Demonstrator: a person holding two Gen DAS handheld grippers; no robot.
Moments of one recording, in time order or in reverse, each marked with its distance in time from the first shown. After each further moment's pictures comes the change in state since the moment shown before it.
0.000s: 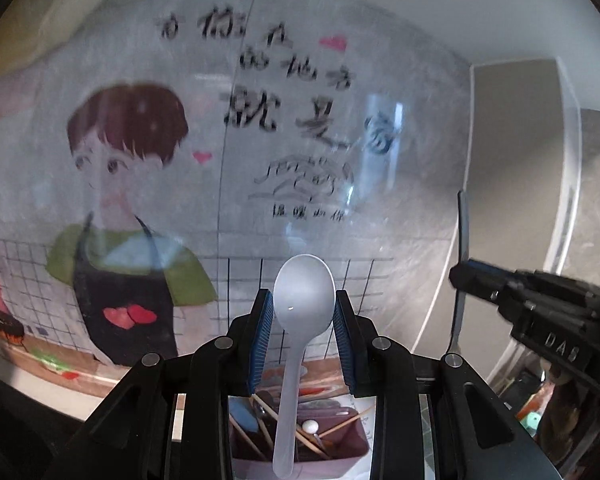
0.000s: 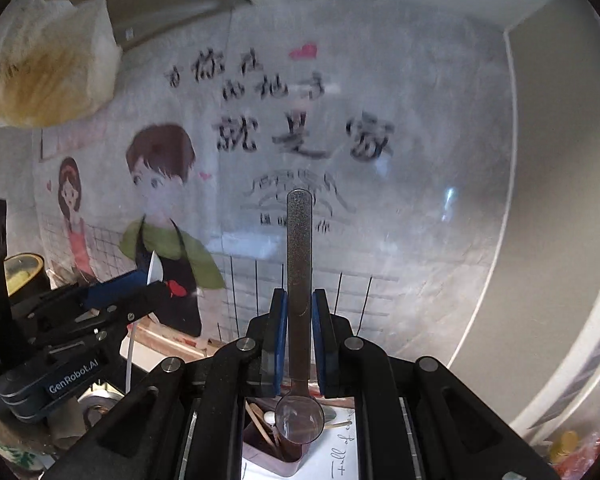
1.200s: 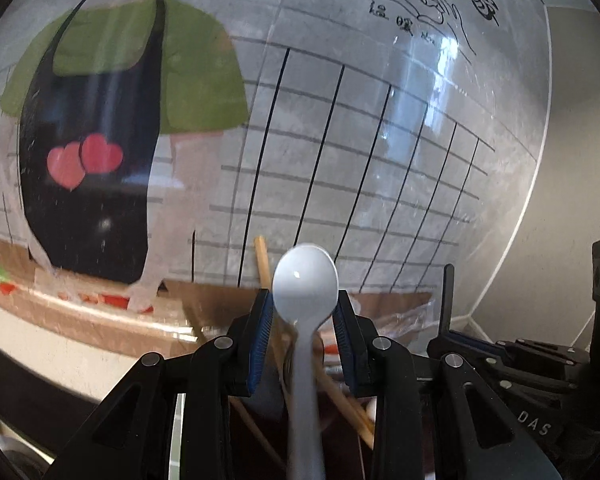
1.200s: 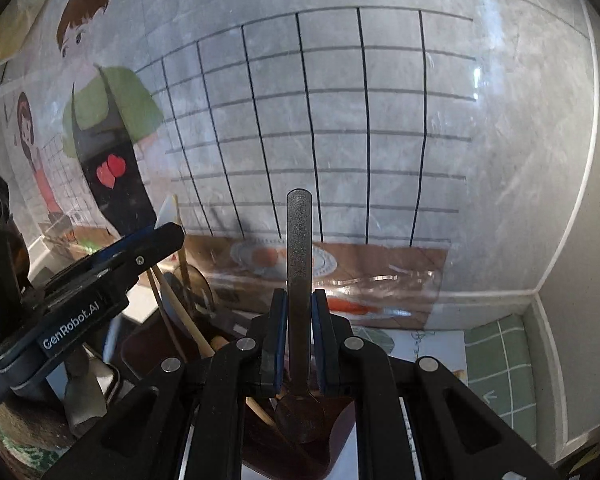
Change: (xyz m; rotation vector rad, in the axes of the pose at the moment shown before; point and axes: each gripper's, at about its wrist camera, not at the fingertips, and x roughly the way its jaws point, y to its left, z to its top) left arm 0.136 0.053 -0.132 -0.135 0.134 0.038; right arm 0.163 -0.007 -0.145 0.113 0.276 0.093
